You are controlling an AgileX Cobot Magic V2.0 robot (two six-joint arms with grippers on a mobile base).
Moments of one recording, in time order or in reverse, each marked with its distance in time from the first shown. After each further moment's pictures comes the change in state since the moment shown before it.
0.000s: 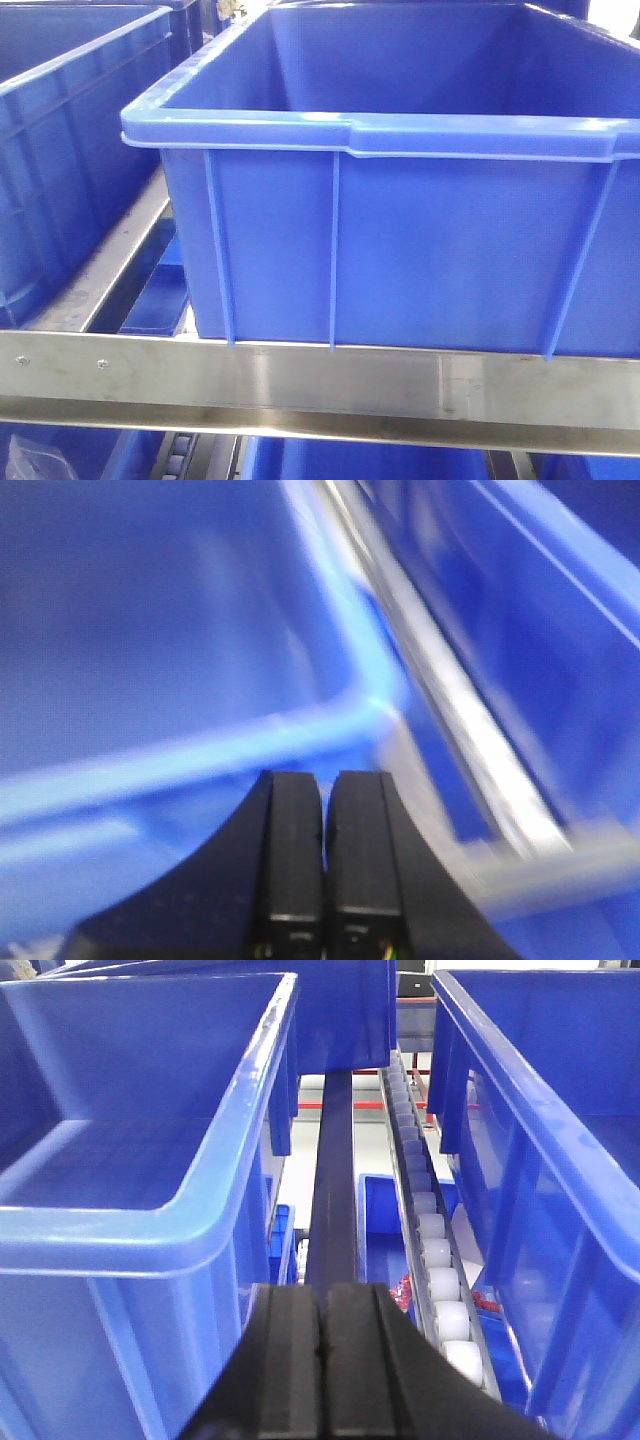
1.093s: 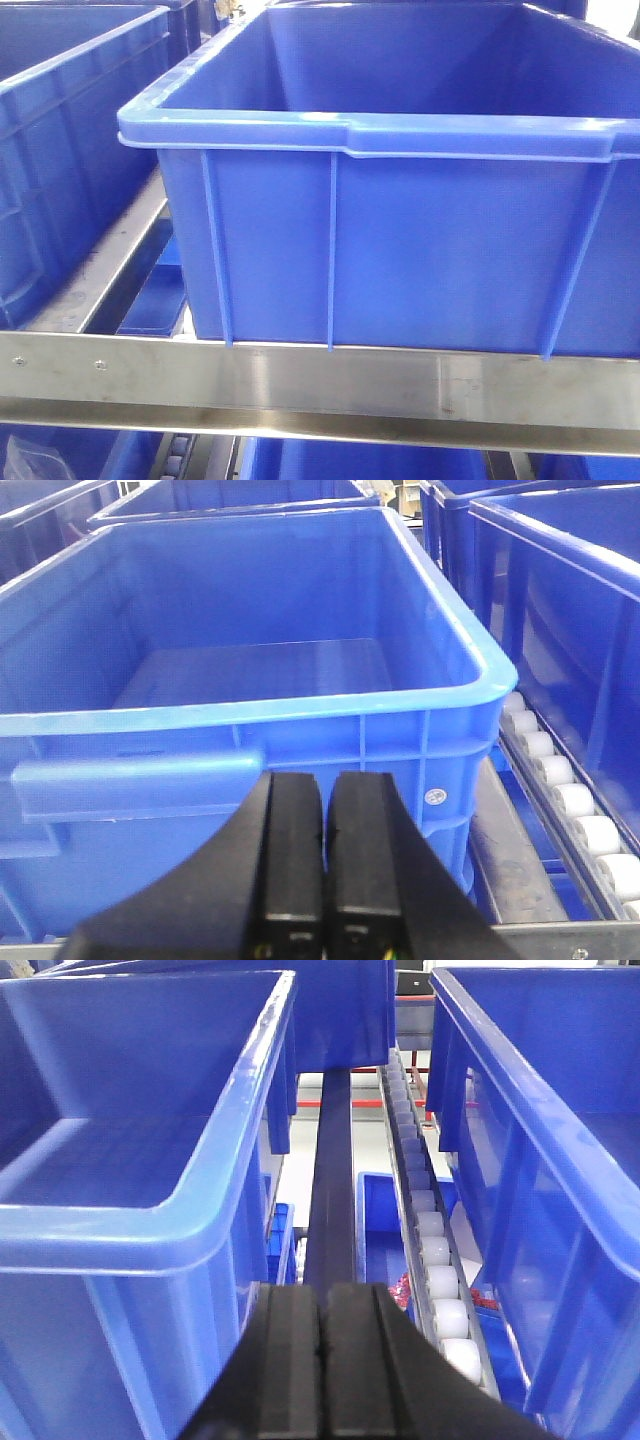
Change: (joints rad) left arm 0.167 -0.406 0.302 -0.071 -0.143 0.046; right arm 0.000 0.000 0.000 0.000 0.004 0.000
